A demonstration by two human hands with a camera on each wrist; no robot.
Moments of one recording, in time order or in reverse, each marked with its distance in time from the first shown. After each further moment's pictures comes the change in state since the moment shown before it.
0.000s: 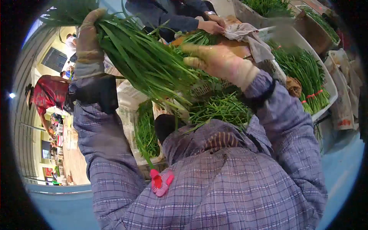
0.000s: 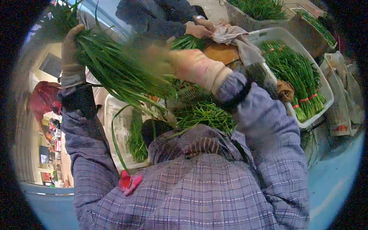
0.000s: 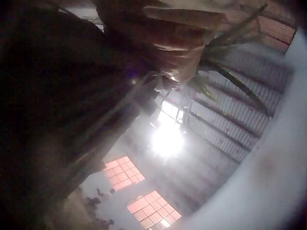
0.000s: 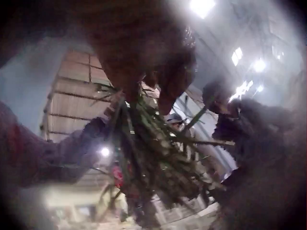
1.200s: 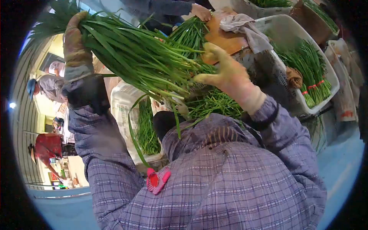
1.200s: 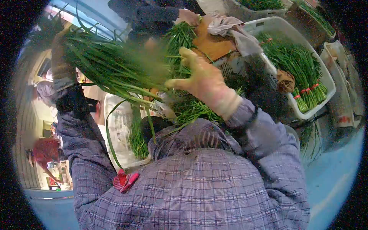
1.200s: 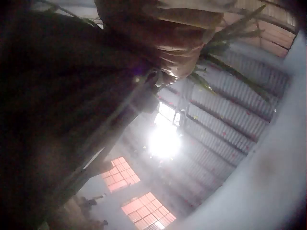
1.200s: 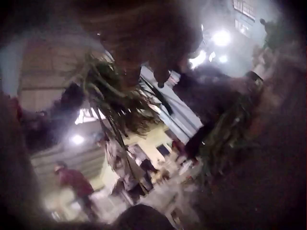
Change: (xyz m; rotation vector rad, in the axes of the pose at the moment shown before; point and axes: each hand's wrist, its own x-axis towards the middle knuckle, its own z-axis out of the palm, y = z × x) left_hand 0.024 0.003 -0.012 0.033 0.090 -0.078; right_hand -0.066 0.014 0.042 0.164 0.383 0.314
